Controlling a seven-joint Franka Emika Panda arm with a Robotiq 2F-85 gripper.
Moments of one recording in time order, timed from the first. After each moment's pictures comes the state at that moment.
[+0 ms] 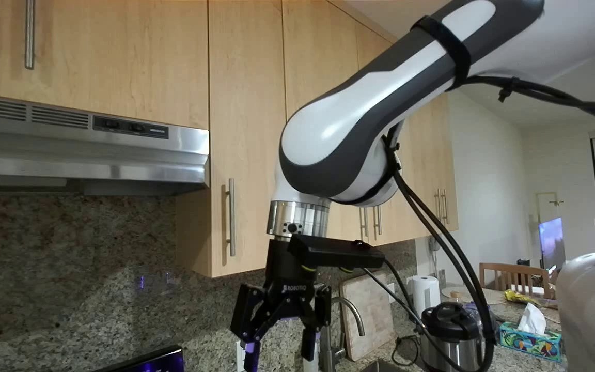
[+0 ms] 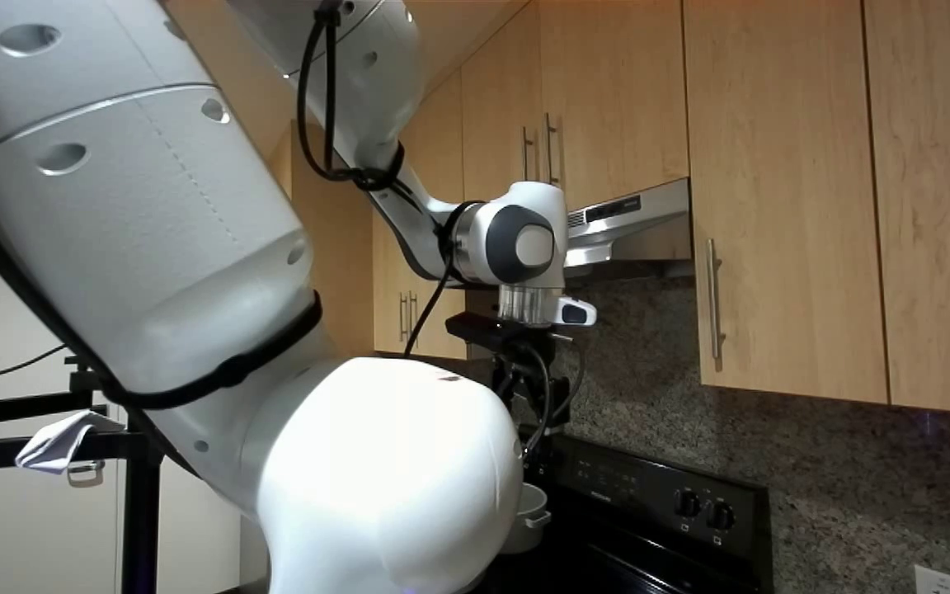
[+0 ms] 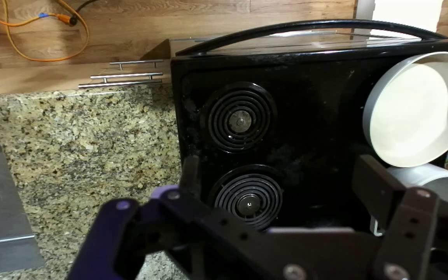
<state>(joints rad) 0.23 -0.63 0.23 -2.74 0.34 2.23 0.30</state>
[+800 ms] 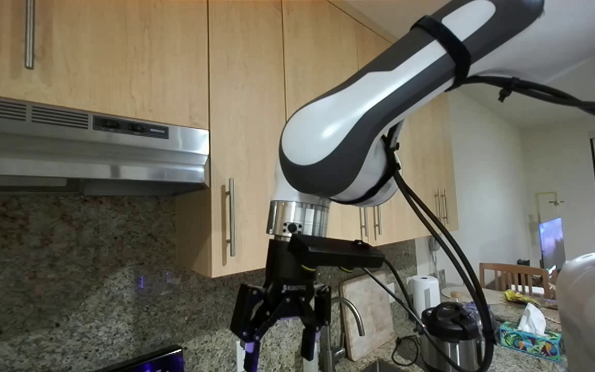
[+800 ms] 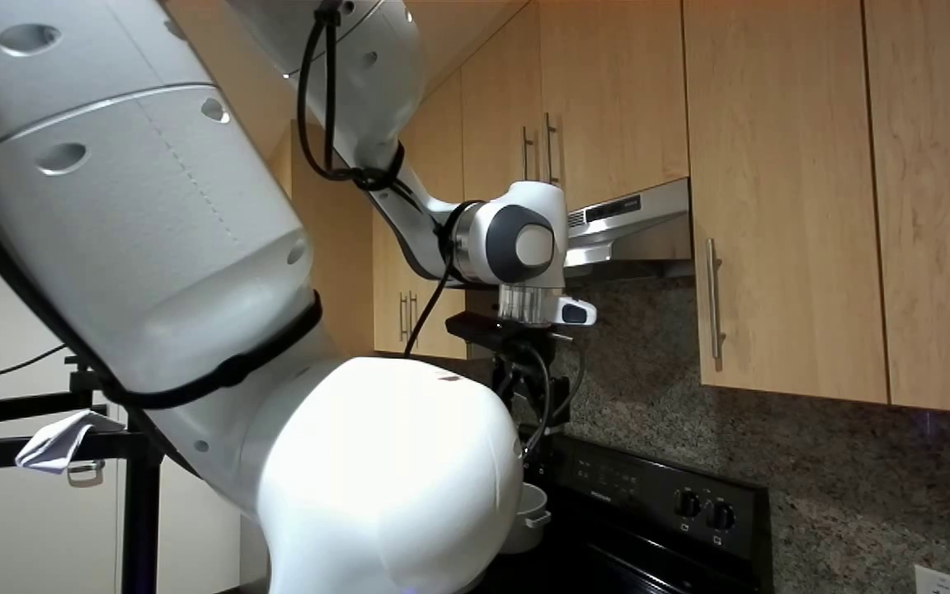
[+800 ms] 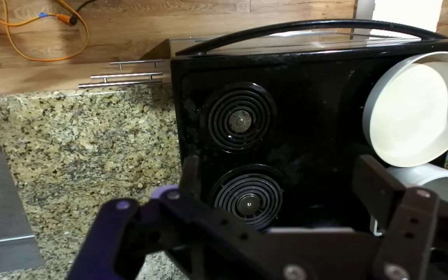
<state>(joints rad) 0.23 -0.63 0.23 -2.74 0.34 2.23 0.30</state>
